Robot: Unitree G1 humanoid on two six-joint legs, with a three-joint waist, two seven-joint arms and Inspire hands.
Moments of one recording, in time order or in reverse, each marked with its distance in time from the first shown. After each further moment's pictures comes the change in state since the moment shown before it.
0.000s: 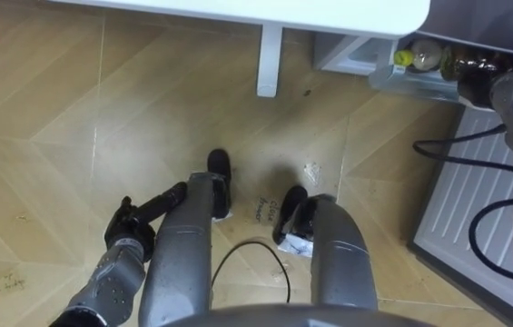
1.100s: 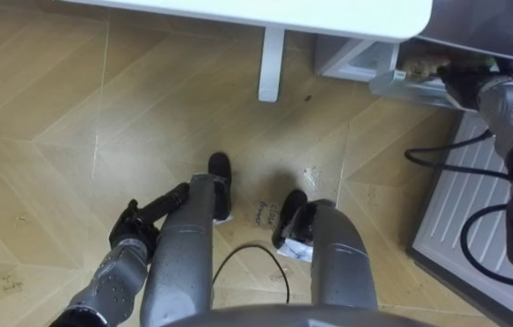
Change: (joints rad) left arm -0.001 -0.001 0.001 -0.013 -0.039 0.042 -0.003; right arm 0.013 0.033 -0.001 0.034 -0.002 0.028 0.127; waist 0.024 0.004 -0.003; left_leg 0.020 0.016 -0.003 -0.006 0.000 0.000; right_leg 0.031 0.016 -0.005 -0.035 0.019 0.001
